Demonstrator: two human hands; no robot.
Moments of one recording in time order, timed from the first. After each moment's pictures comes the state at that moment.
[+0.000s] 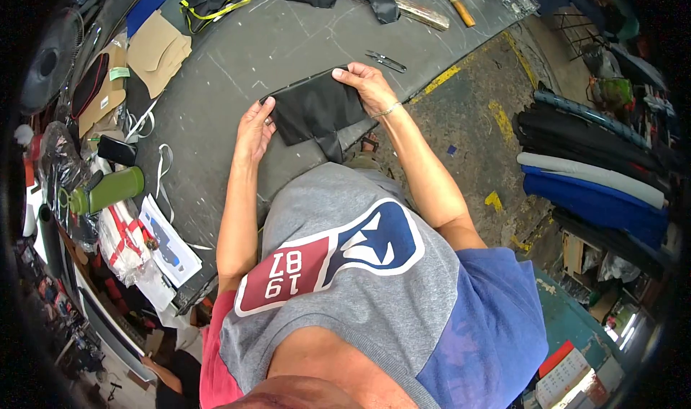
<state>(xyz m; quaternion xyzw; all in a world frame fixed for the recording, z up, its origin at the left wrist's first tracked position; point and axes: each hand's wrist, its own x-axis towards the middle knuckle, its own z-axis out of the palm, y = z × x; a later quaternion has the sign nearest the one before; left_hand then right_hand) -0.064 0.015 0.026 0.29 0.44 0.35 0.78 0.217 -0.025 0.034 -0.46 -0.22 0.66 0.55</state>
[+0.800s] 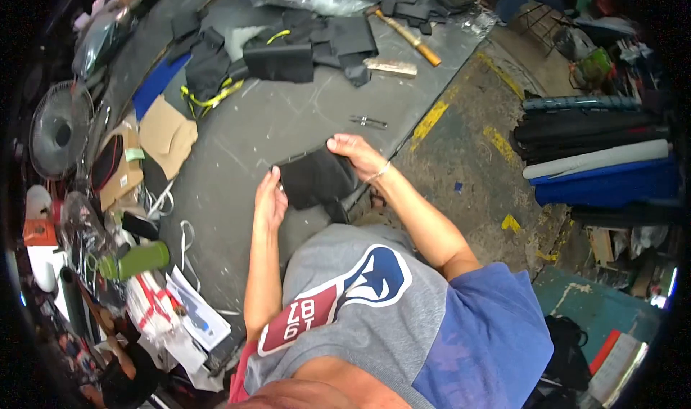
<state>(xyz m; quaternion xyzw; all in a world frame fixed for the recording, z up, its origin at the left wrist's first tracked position) -0.038 0.014 0.042 0.26 0.39 0.38 0.80 0.220 -0.042 0.049 -0.38 -0.23 0.70 0.57</state>
